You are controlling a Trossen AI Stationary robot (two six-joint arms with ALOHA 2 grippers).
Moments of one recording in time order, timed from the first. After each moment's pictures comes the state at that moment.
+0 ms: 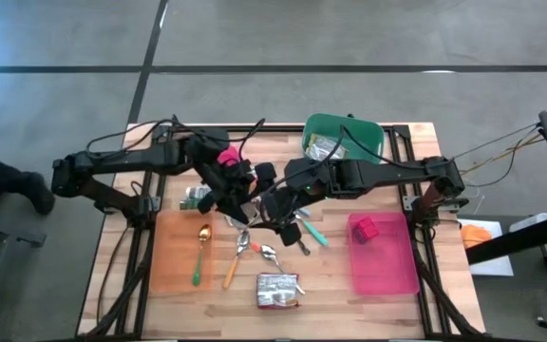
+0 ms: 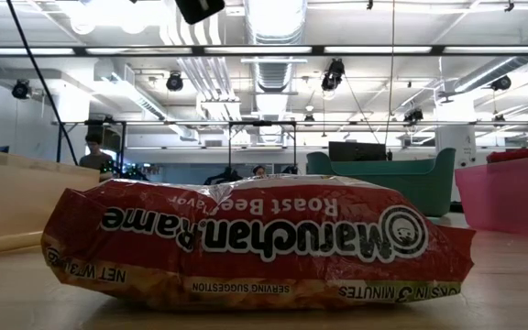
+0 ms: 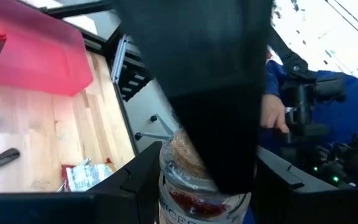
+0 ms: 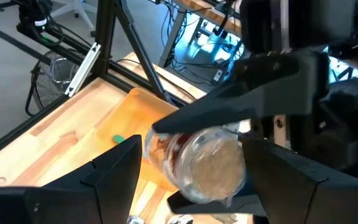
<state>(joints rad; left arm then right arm) 0.17 1.33 1.18 -0.27 0.97 -0.47 0.12 1.79 1.84 -0.46 -0.11 -0.39</state>
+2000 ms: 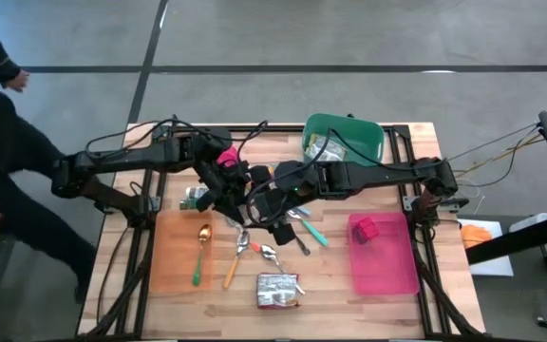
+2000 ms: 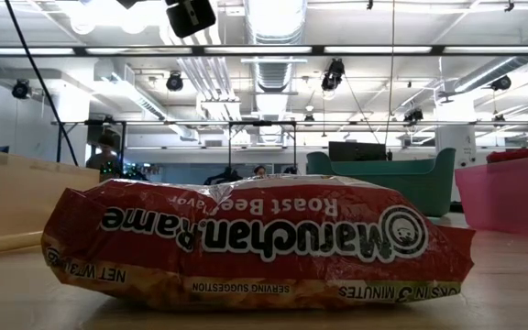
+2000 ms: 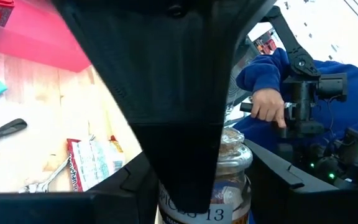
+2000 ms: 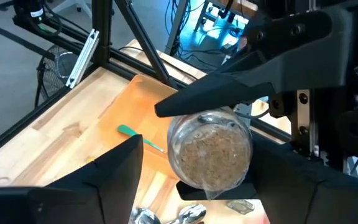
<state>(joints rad) 0.22 1.33 1.17 -0.42 1.01 -0.38 0.11 1.84 1.82 -0.44 -0.14 -0.33</state>
